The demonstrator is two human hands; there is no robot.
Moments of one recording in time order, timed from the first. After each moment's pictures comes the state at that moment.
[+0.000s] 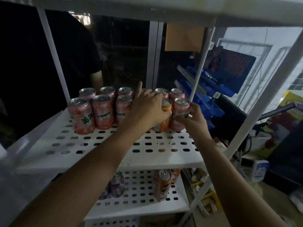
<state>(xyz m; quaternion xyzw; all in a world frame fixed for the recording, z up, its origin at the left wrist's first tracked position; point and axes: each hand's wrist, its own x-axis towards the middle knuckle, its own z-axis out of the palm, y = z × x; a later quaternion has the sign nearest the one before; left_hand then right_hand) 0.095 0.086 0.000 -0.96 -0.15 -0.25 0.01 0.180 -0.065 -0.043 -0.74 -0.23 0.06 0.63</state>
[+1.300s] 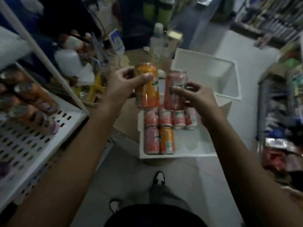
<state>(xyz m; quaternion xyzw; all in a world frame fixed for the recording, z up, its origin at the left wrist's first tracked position) 0.020 -0.276 -0.161 -0.72 0.08 0.15 -0.67 -0.071 -0.485 -0.165 -0.76 0.24 -0.05 0.60</state>
